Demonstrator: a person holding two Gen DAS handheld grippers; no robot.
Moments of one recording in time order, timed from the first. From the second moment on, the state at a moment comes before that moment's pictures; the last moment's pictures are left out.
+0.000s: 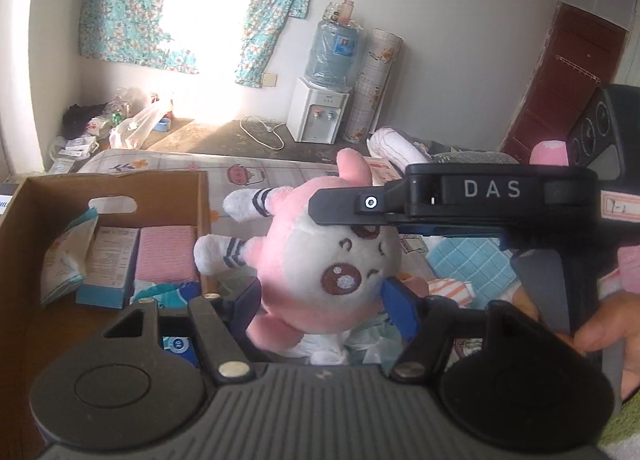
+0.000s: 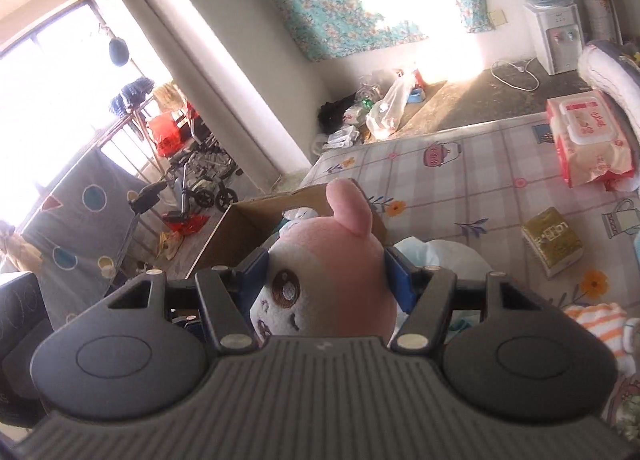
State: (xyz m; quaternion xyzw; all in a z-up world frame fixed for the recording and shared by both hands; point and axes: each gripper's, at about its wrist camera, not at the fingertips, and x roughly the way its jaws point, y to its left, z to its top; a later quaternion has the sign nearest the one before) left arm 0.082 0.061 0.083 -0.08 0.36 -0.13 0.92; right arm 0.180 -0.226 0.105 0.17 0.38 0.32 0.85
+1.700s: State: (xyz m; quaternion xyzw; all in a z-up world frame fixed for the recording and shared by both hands) left arm 0.106 0.241 0.012 -0.30 0.45 0.04 0.84; right arm 0.240 -0.044 0.104 0.09 0.48 0.41 0.77
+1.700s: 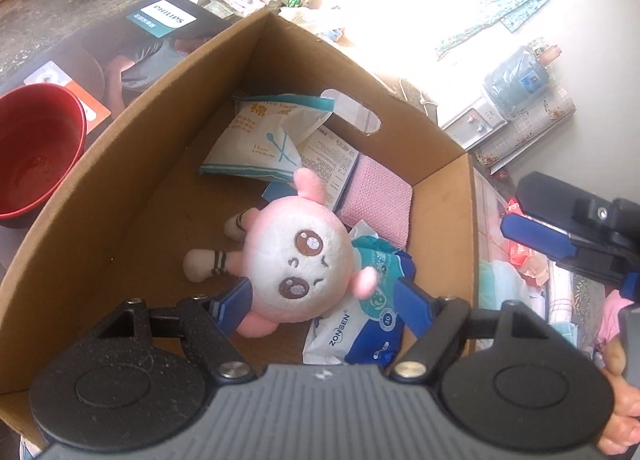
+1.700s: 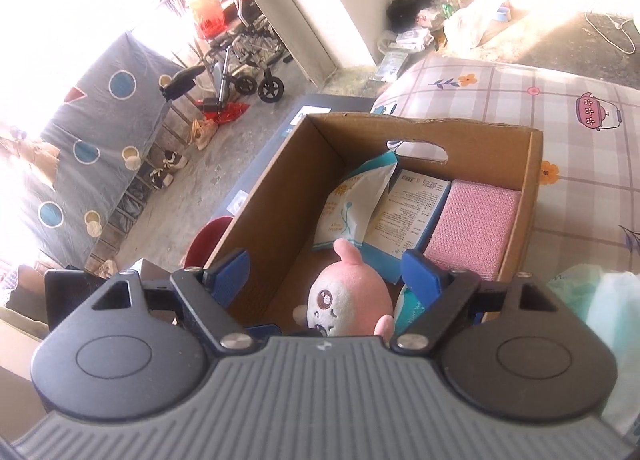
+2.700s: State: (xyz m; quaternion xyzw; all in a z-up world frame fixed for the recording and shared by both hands) left arm 0.137 -0.112 0.012 -0.09 0.46 -0.25 0.85; right arm 0.175 -0.526 0.044 0.21 0.39 0.04 0.90
